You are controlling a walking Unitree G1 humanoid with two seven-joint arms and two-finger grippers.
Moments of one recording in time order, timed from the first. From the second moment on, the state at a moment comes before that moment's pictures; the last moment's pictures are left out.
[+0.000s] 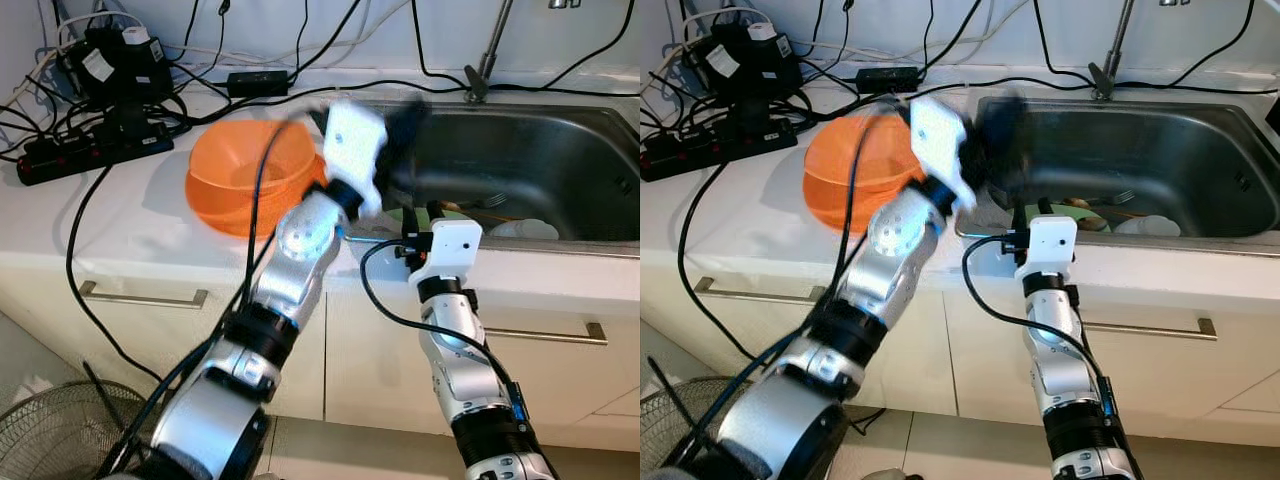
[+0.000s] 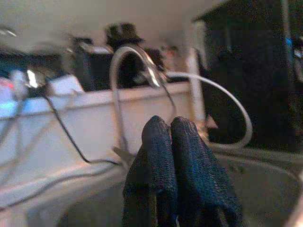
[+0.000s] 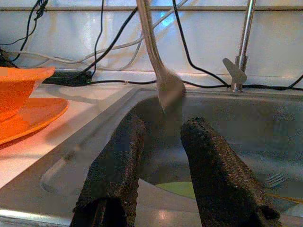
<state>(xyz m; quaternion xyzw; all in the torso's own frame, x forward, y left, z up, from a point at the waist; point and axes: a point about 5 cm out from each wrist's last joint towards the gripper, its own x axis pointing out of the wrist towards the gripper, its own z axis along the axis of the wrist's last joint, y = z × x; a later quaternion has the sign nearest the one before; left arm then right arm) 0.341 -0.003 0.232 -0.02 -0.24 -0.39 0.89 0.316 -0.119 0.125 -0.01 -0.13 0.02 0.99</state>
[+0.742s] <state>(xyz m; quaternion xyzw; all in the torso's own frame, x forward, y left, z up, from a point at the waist) 0.336 -0.003 0.218 -0.02 -0.20 -0.41 0.89 0.316 -0.118 0.125 0.00 -0.13 0.01 0.99</state>
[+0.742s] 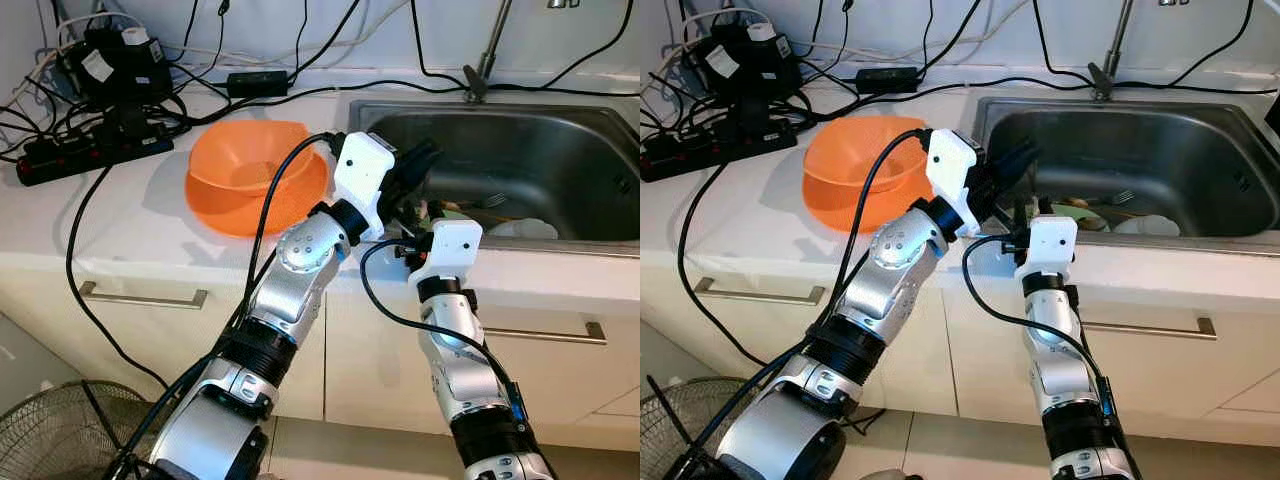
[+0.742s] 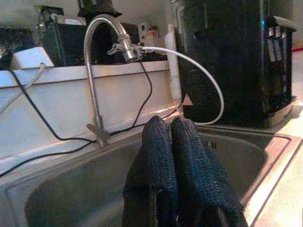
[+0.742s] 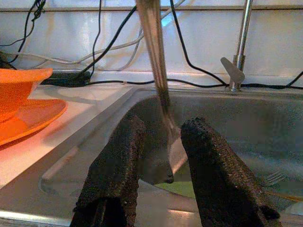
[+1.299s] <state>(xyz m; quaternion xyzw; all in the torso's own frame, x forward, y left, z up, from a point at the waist) 0.335 0.001 0.214 -0.01 -0.19 -0.42 0.89 0.317 -0.118 0.125 0.00 -0.12 0.01 0.99</state>
